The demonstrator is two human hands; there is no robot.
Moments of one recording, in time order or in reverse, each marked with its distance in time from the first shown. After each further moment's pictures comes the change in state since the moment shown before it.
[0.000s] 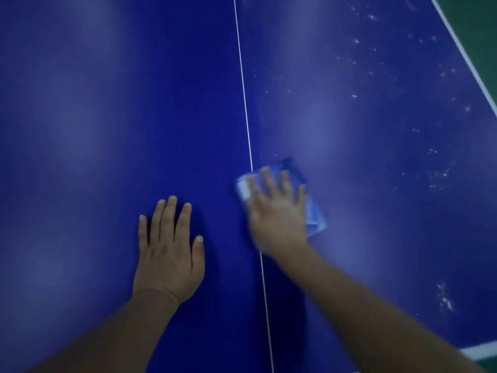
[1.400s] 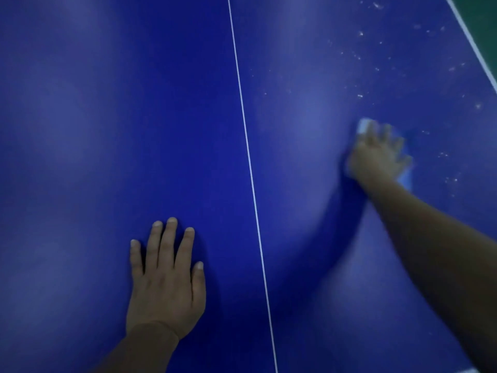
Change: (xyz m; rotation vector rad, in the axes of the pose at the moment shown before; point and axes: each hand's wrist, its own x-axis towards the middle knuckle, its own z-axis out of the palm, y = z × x) left_hand 0.003 0.000 0.001 0.130 -0.044 0.027; right_hand 0.120 0.184 -0.037 0.012 -0.025 0.723
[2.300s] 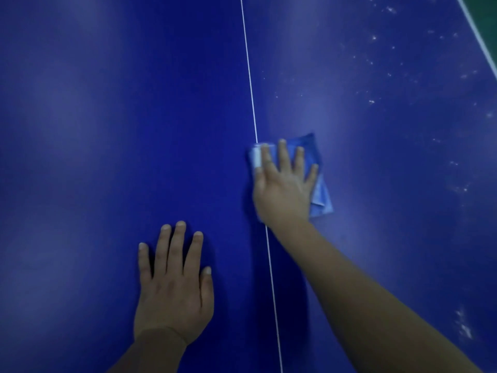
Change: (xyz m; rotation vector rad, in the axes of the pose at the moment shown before) left_hand 0.001 -0.001 0.001 0.002 -0.039 0.002; right_hand -0.150 -0.129 0.033 0.084 0.038 -0.468
